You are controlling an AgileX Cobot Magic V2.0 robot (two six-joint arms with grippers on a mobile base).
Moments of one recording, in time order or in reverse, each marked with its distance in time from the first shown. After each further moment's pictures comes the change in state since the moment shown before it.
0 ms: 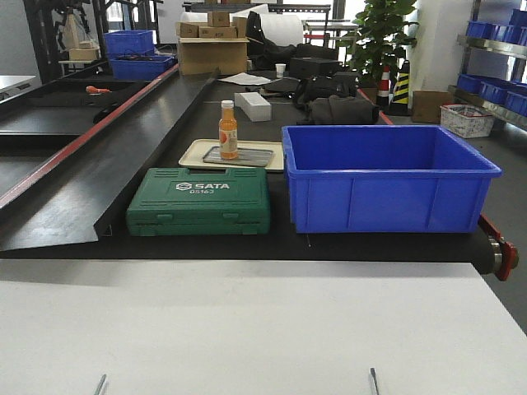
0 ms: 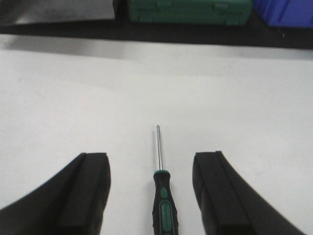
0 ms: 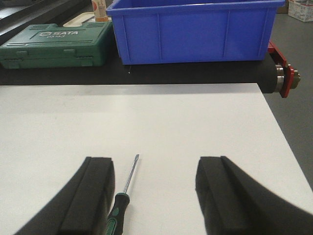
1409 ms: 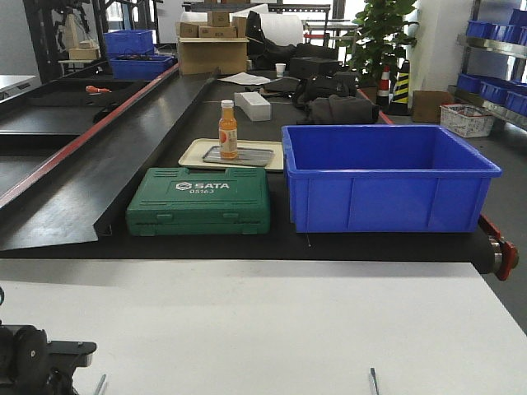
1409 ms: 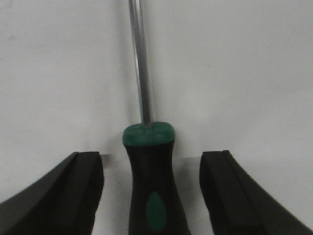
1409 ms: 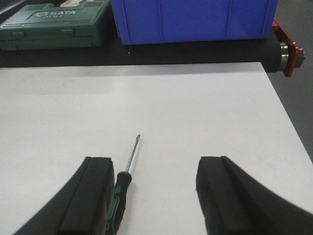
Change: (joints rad) left arm -0.055 1.190 -0.696 0.006 0.465 0.015; right arm 0.000 0.004 0.000 0.012 0.079 0.002
